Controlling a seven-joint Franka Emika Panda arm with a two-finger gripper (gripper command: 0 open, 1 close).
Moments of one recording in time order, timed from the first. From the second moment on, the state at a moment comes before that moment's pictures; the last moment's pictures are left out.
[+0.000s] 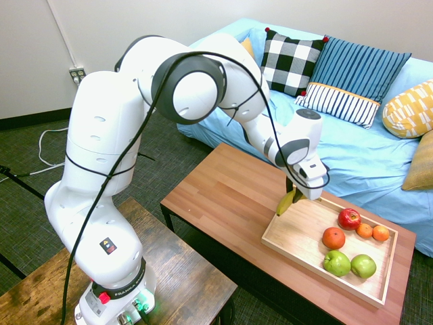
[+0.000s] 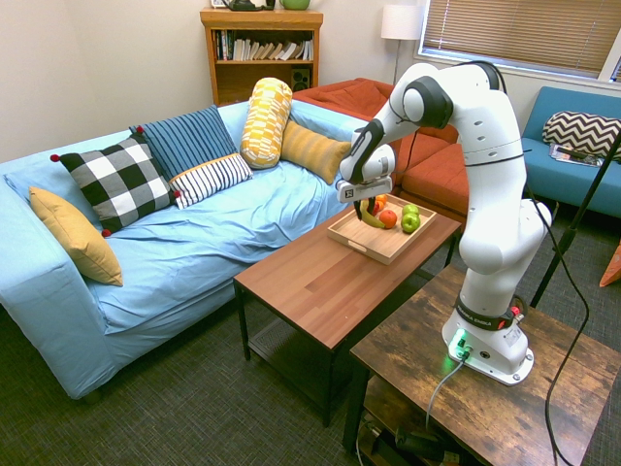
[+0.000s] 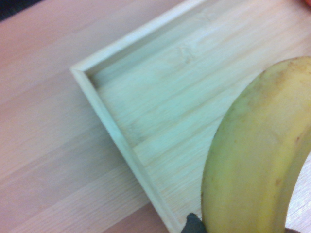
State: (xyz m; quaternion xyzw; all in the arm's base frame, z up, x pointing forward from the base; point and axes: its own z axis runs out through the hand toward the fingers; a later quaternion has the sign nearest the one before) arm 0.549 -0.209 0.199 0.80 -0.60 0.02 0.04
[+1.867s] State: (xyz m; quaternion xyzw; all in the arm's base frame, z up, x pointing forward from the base) arm 0.563 -0.251 0.093 0.79 -0.61 -0.01 0.01
